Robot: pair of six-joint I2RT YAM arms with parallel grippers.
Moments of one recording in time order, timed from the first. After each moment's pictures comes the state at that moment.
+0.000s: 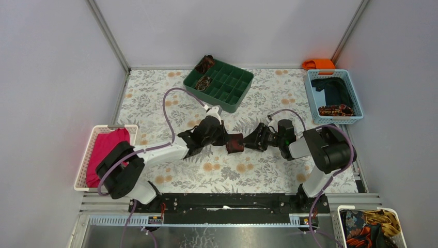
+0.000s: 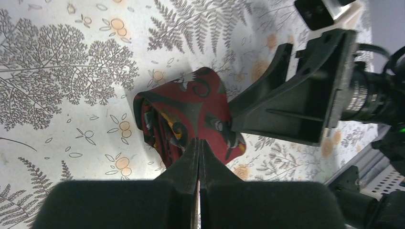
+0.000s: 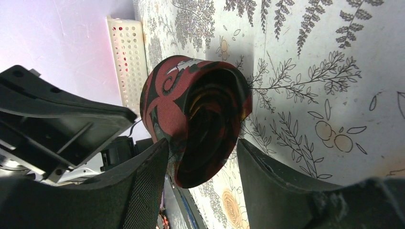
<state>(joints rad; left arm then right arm) -0.82 1.47 0.78 0.09 -0.06 -0.77 0.28 1.72 0.39 0.80 -0.79 0.98</state>
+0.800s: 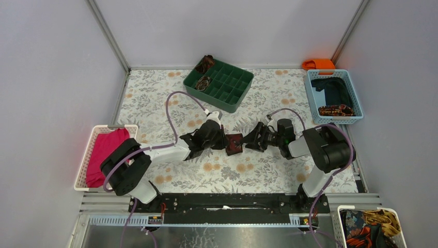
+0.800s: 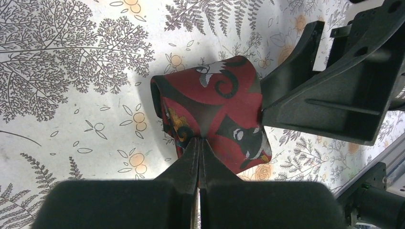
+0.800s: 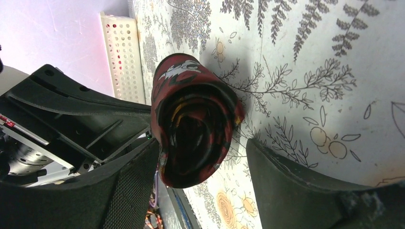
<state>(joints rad) -0.82 1.54 0.73 0.14 -0.05 -0.75 0.28 1.74 0.40 0.79 -0.79 0.95</state>
